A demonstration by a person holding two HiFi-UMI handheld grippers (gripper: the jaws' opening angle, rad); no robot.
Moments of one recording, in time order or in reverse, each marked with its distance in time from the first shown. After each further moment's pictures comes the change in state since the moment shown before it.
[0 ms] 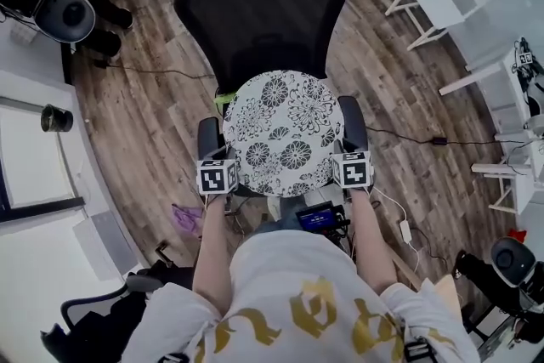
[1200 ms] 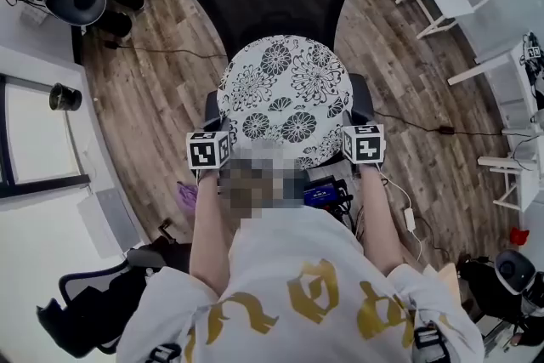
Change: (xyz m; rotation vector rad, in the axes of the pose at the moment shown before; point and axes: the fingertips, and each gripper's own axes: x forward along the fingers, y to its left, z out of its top) left arm -0.054 0.003 0.026 0.031 -0.082 0.034; right arm -0.035 0.000 0.029 -0.006 -0.091 0.046
